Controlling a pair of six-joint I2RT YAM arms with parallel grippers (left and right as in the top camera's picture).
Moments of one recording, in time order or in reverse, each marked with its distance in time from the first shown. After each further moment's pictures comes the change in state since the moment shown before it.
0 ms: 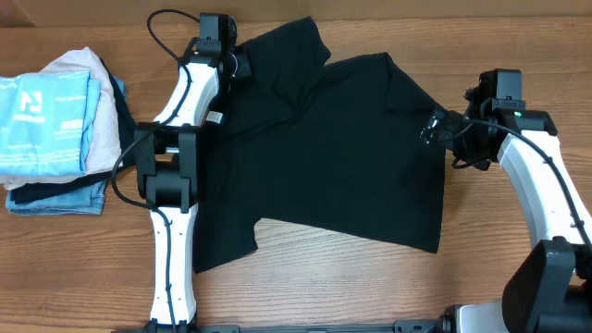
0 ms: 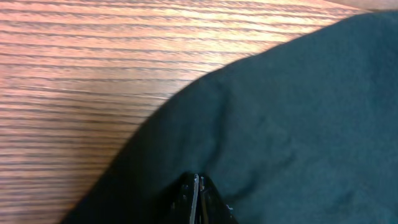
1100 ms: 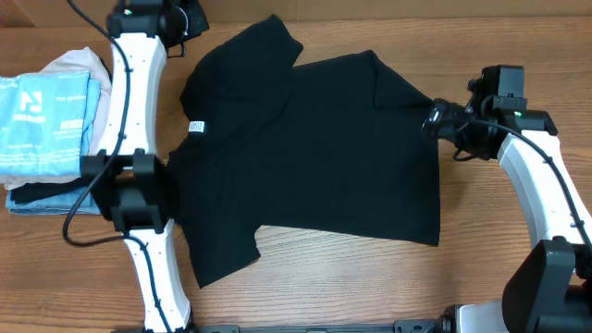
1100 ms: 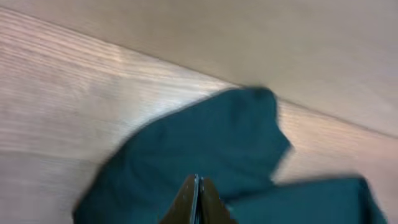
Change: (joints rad) left arm 0.099 -0.290 0.204 -0.463 0.048 -0.108; right arm 0.000 0.000 0.000 0.104 0.008 -0.023
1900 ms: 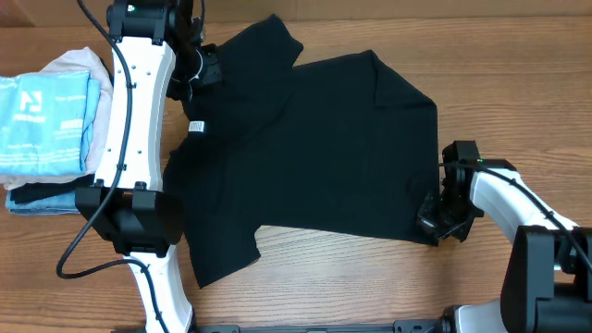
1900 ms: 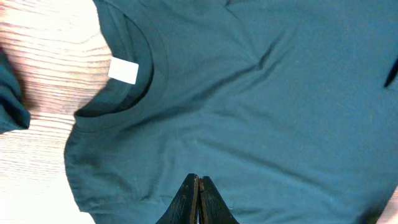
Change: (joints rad) left arm -0.097 -0.172 -0.018 -0.631 -0.056 0.048; right arm 0.050 0.005 -0.418 -0.178 0.043 0.172
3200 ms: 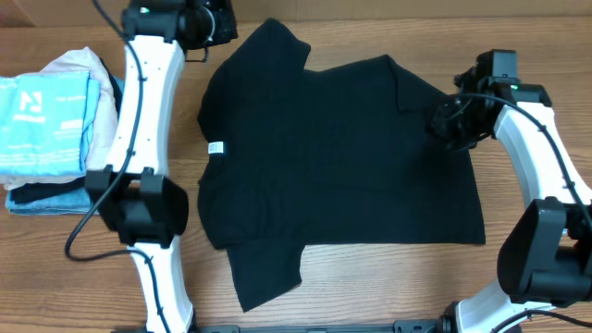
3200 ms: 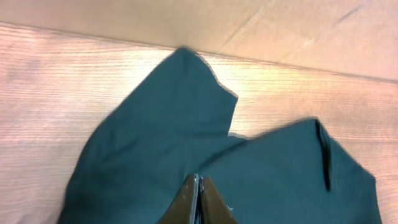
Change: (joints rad) left arm -0.006 0.079 -0.043 0.629 0.134 0.034; right arm -0.044 0.169 0.599 -0.002 -0.203 -0.202
